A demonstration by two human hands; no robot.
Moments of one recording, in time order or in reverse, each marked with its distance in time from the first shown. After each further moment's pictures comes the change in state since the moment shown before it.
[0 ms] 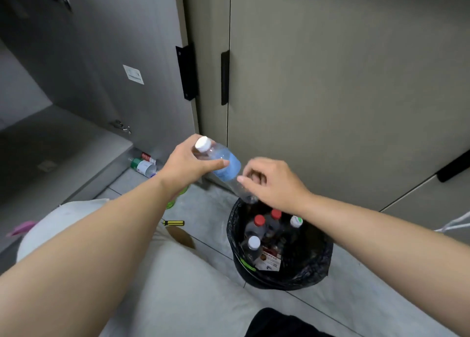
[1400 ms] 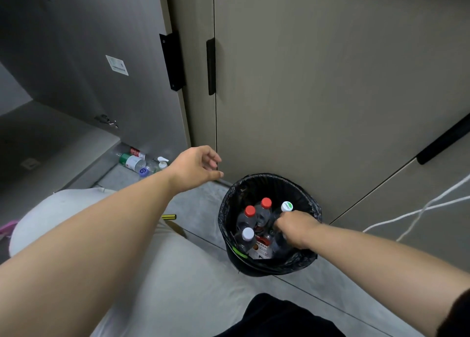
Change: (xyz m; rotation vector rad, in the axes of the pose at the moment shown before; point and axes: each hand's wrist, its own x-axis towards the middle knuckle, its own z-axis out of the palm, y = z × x) left_hand -0.003 -0.006 0.023 0.434 -0.227 0.003; right_hand -0.107 0.071 0.029 -0.764 -0.923 0.330
